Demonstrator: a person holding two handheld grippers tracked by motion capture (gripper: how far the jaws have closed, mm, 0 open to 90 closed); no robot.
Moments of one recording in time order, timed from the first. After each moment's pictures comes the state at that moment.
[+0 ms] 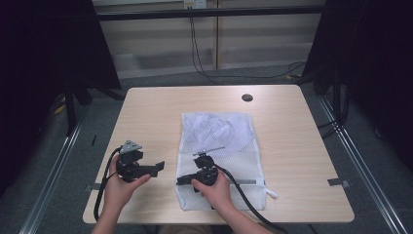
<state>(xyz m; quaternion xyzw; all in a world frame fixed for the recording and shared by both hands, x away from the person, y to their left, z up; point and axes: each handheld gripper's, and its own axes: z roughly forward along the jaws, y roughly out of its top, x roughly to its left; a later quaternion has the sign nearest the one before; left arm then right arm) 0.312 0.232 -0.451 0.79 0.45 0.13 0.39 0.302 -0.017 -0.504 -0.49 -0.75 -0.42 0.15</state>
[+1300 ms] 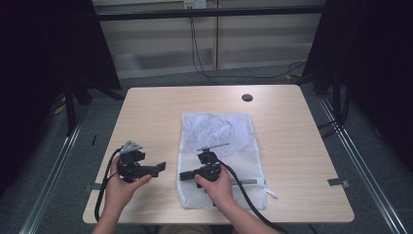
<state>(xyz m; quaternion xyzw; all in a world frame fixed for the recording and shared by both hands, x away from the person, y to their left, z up) 0.310 0.229 -0.452 0.79 0.46 0.12 0.40 0.307 -0.029 -0.491 -0.50 -0.73 -0.44 0.17</state>
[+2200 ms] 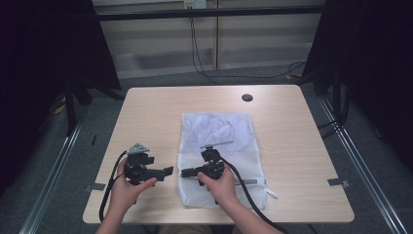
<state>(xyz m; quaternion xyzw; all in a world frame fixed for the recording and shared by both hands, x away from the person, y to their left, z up) 0.307 0.214 -0.458 0.79 0.44 0.06 0.42 0.307 -0.037 -0.483 -0.49 -0.72 -0.46 0.16</state>
